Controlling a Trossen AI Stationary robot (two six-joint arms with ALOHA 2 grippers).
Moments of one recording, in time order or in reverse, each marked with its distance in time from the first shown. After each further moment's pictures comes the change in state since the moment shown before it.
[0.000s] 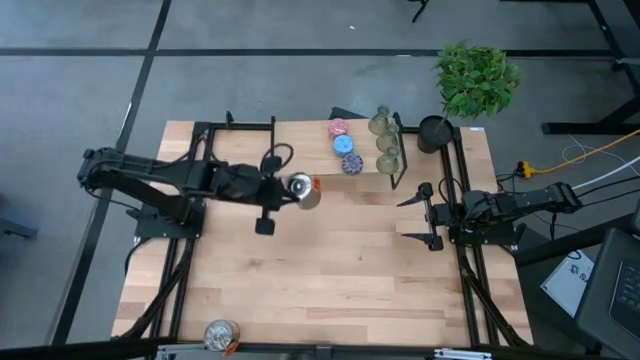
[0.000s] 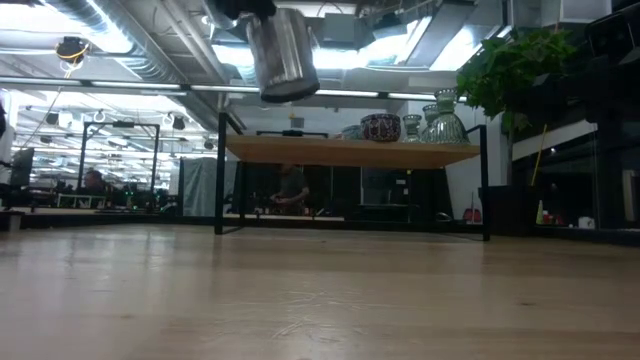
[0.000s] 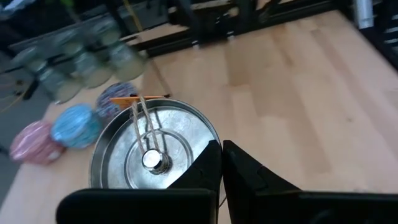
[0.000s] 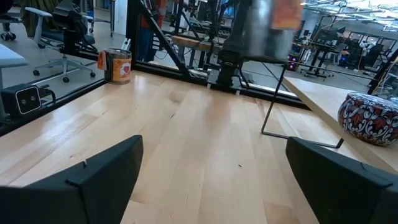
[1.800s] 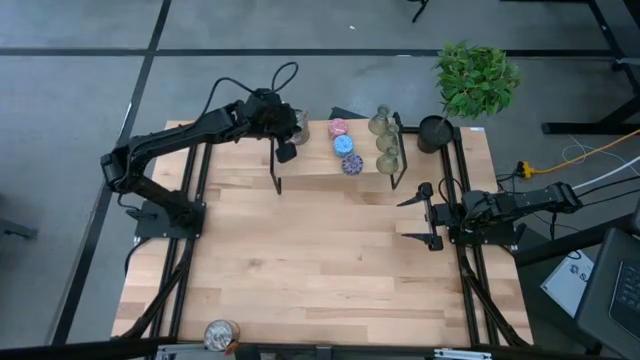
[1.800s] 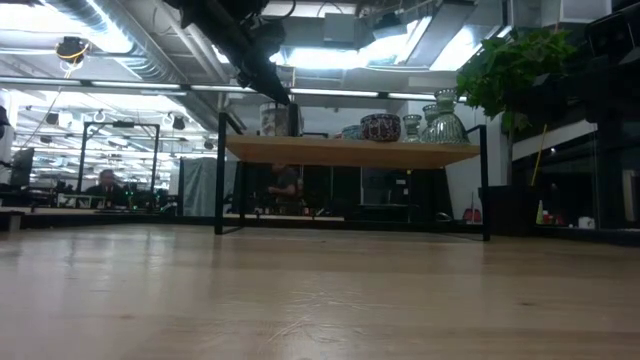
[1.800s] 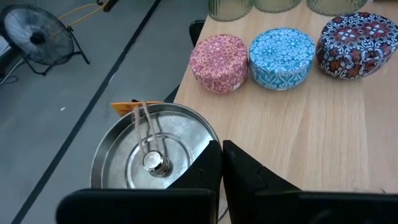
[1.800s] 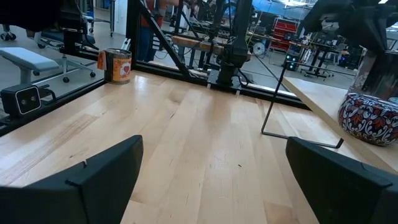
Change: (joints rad) left arm 0.659 0.248 0.150 -0.012 0.203 0.108; right arm 0.000 0.000 0.000 0.000 0.000 0.000
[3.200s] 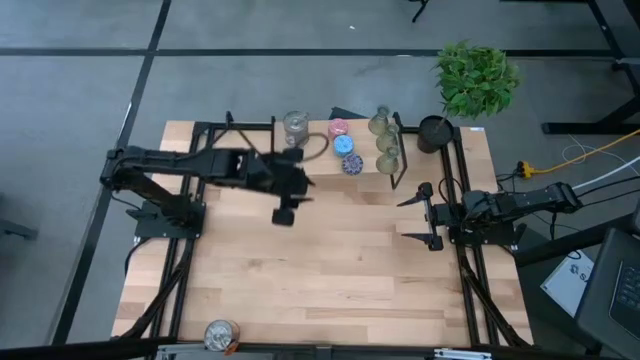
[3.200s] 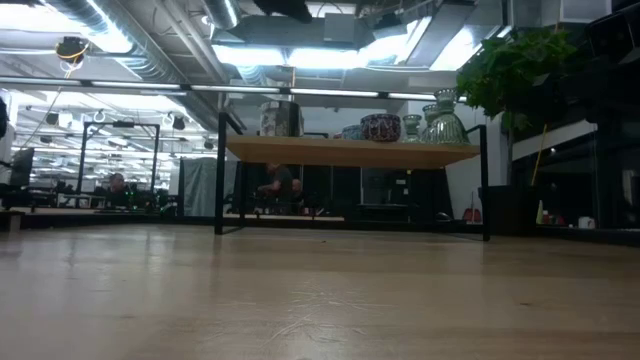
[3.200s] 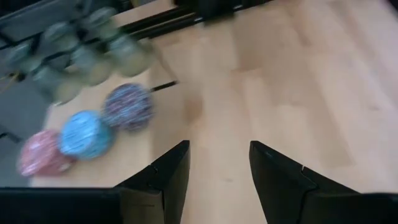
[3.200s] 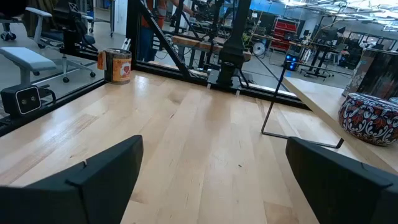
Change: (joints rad) left arm -0.560 -0.006 0.163 -0.212 -0.143 -0.037; right arm 0.000 0.000 0.000 0.000 0.000 0.000
